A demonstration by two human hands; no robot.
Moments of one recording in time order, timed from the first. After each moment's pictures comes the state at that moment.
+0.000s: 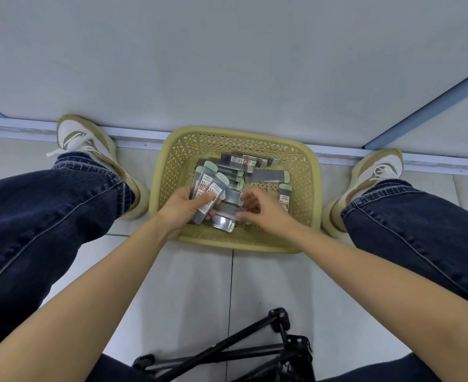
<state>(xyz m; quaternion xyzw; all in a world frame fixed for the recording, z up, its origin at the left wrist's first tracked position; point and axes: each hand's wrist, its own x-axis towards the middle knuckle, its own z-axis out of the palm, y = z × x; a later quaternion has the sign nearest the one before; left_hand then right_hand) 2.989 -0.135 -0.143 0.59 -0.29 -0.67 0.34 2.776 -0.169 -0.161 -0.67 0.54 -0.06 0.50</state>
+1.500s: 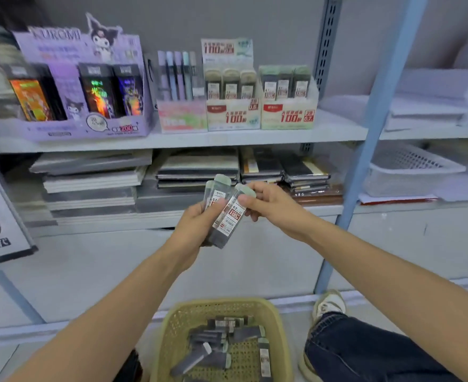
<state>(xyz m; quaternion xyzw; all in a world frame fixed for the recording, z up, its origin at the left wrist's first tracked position) 2.922 -0.184 0.207 0.48 -0.52 -0.52 0.48 2.740 -0.221 0.227 -0.71 0.38 -0.37 0.46</state>
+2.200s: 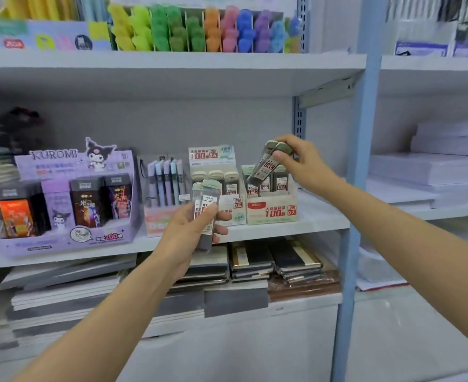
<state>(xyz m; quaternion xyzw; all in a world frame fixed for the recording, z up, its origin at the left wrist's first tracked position) 2.906 -0.252 0.348 0.36 -0.57 -0.46 0.58 2.664 -0.323 0.426 -0.76 0.41 -0.51 0.05</state>
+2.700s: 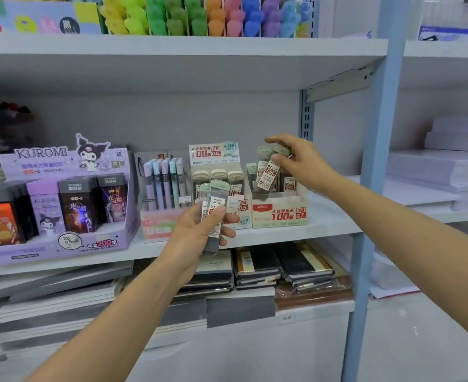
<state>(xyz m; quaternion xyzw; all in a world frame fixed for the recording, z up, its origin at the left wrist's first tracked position) 2.901 -0.282 0.342 0.34 -0.57 -0.47 0.58 2.670 -0.365 0.425 -0.77 0.42 -0.48 0.05</state>
